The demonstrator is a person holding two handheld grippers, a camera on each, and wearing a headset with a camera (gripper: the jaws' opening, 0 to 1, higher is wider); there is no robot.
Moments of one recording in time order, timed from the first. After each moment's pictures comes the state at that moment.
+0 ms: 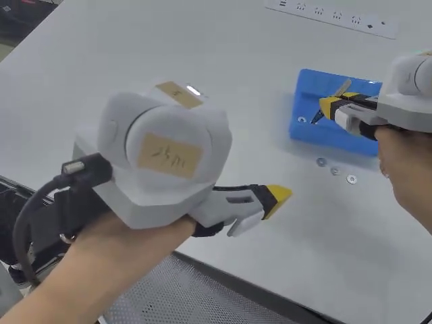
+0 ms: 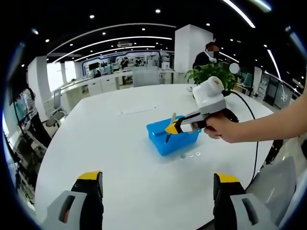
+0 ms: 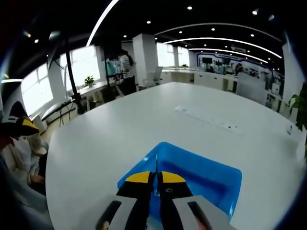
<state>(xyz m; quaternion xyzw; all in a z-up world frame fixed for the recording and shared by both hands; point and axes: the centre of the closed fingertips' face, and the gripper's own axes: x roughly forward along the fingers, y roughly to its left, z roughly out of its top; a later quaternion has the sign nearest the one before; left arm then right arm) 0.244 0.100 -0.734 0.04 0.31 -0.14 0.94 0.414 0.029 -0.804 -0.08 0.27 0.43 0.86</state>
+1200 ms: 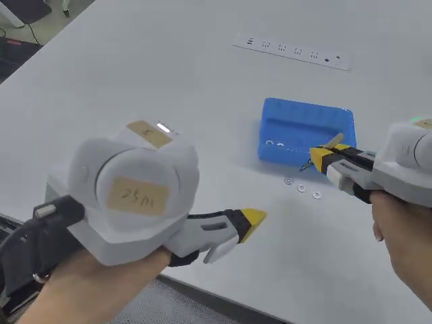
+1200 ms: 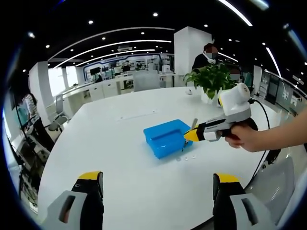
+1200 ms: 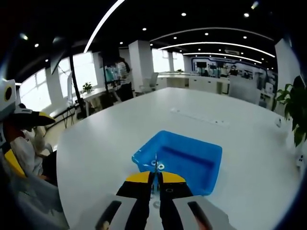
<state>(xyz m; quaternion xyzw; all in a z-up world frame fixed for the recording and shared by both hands) 0.235 0.082 -0.722 0.06 0.29 -0.13 0.94 0.359 -0.023 -0.788 -0.06 0.26 0.41 0.87</state>
